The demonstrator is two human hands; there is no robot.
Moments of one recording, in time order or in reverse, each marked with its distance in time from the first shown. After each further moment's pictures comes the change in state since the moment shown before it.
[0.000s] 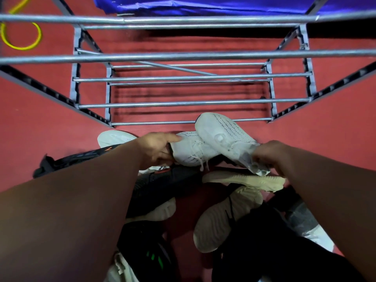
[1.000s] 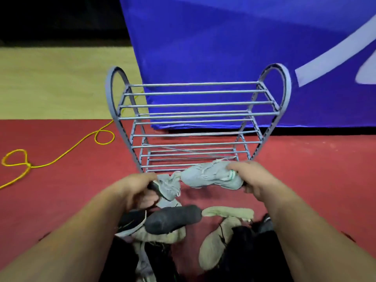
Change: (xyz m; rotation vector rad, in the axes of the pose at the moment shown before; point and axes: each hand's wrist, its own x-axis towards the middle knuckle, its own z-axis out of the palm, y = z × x) left_hand -0.348 -0.039 -0.018 -0.112 0.244 0.176; right_hand -0.337 0.020 -0.041 0.502 0.092 -0.560
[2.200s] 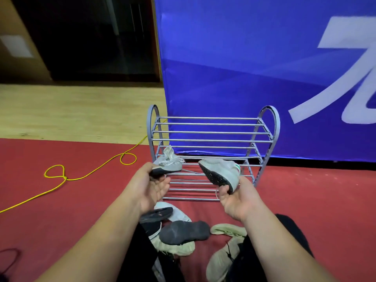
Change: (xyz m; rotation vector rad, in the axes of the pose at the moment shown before) left_hand -0.151 -0.020 -0.018 -0.759 -0.083 0.376; right_hand -0.129 -0.014 0.049 1.146 -0.265 0.187
